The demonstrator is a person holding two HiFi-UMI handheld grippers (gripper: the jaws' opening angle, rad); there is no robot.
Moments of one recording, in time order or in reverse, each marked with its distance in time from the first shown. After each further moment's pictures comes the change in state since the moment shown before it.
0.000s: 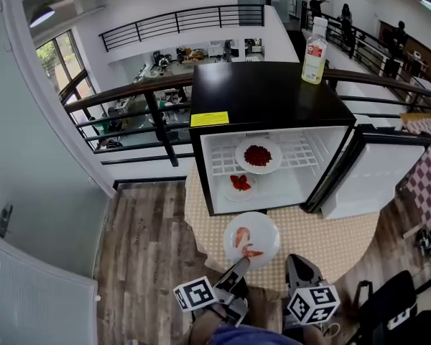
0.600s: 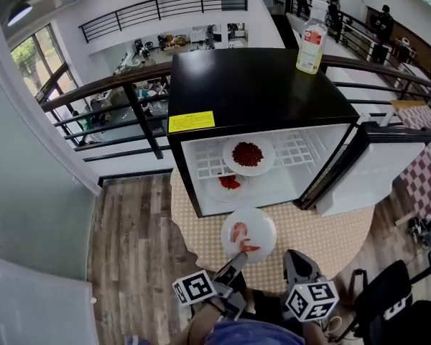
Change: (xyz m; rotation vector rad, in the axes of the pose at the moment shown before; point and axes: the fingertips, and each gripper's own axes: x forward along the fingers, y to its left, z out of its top) left arm 0.043 0.035 0.017 -0.049 0.080 0.042; right arm 0.032 -0.024 0.005 0.004 0.047 -0.076
